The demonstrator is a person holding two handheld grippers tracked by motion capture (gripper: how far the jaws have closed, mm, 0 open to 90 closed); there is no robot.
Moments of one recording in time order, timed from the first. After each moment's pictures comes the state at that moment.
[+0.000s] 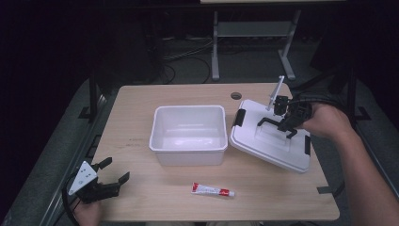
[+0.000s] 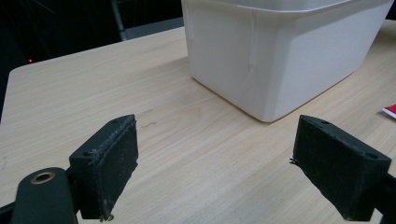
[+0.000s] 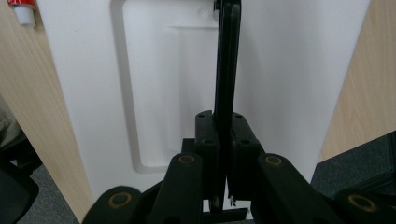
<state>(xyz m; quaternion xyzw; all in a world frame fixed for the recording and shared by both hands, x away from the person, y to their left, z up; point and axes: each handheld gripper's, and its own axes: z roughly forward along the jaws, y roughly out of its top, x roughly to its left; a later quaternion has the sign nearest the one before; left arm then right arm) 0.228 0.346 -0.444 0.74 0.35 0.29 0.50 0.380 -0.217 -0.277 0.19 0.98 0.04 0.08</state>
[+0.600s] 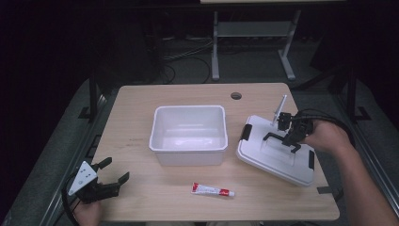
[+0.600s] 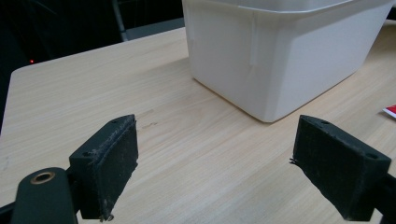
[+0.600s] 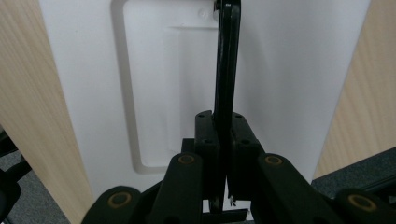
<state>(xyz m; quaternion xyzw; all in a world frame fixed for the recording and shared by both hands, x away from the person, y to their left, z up) 0.228 0.346 -0.444 0.74 0.35 0.29 0.50 0.375 -0.239 -0.335 0.21 0.98 0.02 0.05</state>
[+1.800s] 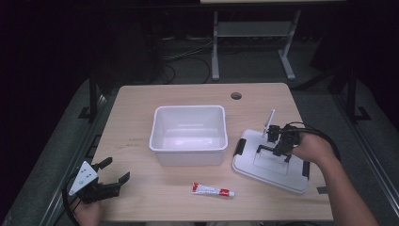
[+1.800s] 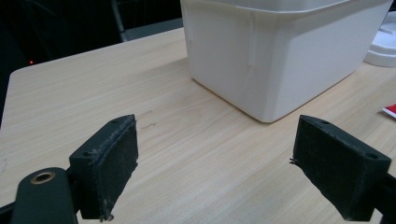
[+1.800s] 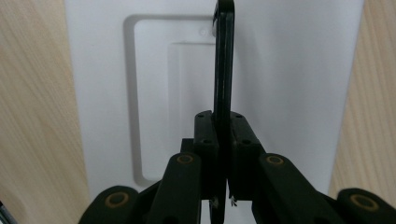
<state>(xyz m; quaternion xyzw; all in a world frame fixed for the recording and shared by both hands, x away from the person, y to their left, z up) 0.228 0.344 -0.444 0.74 0.35 0.29 0.49 0.376 -0.224 -0.388 0.20 0.98 0.03 0.03</state>
